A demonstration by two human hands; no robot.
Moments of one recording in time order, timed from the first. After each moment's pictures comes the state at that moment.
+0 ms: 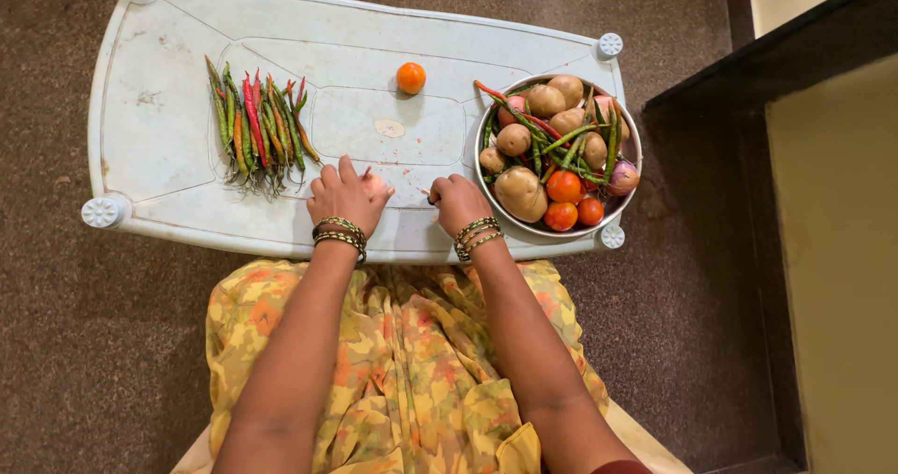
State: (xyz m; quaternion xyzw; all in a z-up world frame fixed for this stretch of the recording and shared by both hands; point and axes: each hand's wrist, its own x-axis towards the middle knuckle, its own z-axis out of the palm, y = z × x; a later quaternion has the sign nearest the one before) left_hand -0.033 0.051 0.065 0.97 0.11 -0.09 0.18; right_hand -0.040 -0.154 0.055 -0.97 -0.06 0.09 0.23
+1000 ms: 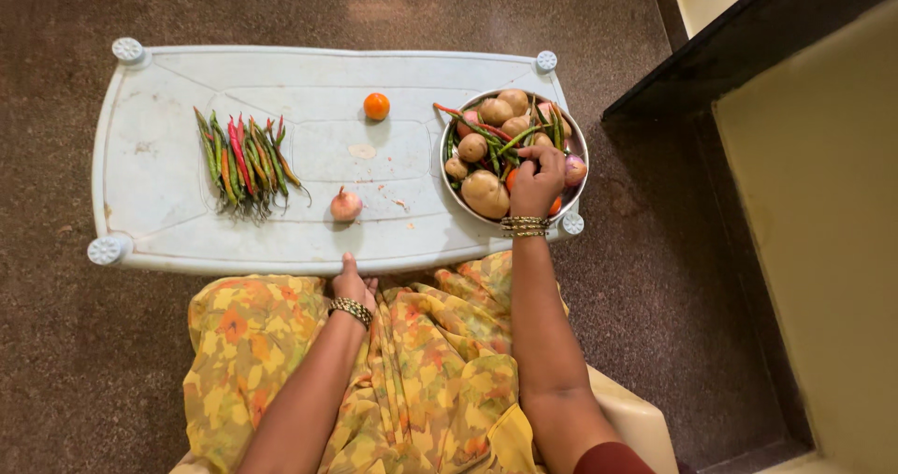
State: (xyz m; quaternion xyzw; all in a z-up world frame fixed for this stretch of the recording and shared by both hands) left_hand -0.131 0.026 -0.105 0.37 0.50 -0.11 0.78; right_hand -0.045 -0.278 0.112 -0.80 0.12 -0.41 0.42
